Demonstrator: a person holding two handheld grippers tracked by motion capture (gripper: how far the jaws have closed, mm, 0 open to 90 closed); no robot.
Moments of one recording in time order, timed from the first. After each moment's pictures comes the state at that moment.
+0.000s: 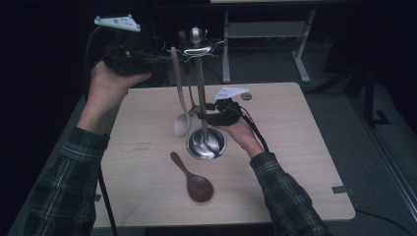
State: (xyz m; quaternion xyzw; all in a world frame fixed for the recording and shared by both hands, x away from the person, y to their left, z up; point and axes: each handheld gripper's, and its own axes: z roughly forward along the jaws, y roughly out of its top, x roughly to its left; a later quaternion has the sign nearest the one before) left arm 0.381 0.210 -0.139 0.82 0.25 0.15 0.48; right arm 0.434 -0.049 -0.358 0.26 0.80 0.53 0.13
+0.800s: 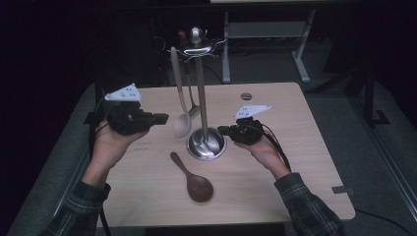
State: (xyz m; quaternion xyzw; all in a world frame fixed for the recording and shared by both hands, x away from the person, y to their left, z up) left arm 0.331 0.230 -0.258 0.84 0.28 0.12 0.45; right arm 0.379 -0.101 -0.371 0.27 0.82 0.49 0.10
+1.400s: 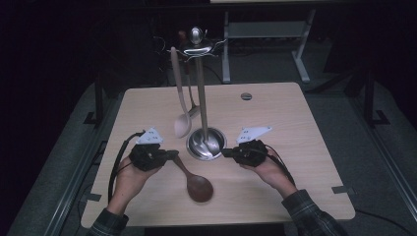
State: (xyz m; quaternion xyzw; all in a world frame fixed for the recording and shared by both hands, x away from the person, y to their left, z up) left arm 0.308 0.213 -0.369 0.86 0.30 0.10 0.40; right arm 0.337 -0.109 -0.403 0.23 0.85 0.46 0.08
